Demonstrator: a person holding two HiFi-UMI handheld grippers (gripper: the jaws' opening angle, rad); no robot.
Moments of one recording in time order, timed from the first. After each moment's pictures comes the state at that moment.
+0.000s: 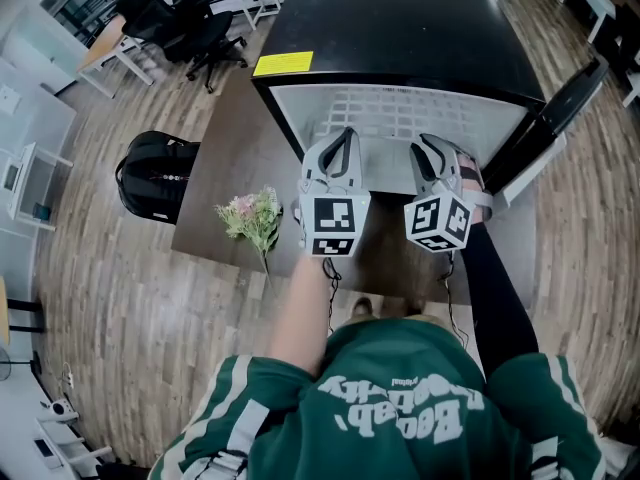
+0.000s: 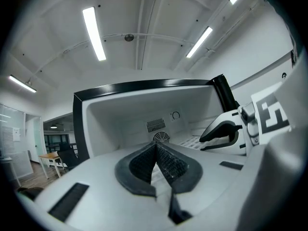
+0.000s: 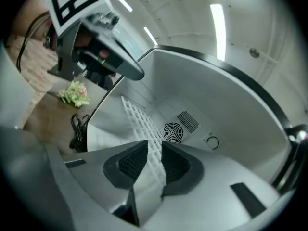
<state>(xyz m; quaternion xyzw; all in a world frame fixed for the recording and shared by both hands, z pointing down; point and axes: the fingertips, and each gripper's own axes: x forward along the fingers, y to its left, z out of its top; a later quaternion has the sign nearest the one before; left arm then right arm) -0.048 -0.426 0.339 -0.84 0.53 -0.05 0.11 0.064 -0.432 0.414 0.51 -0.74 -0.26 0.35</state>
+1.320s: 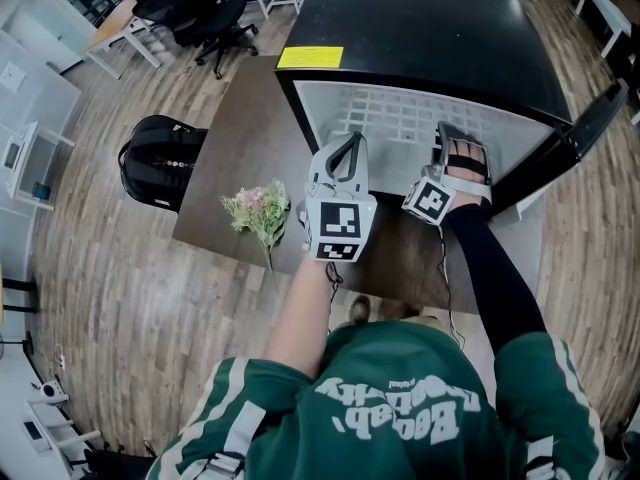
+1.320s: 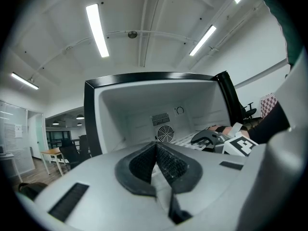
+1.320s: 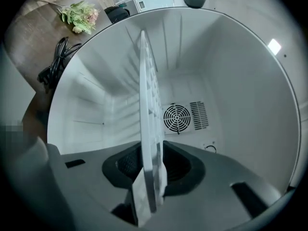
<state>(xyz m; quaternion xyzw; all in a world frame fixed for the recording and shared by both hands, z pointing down) -0.071 -0.431 0.354 -0.83 0.54 -0.06 0.09 0.081 -0.508 0.468 0.52 -0.54 -0.39 0.53</state>
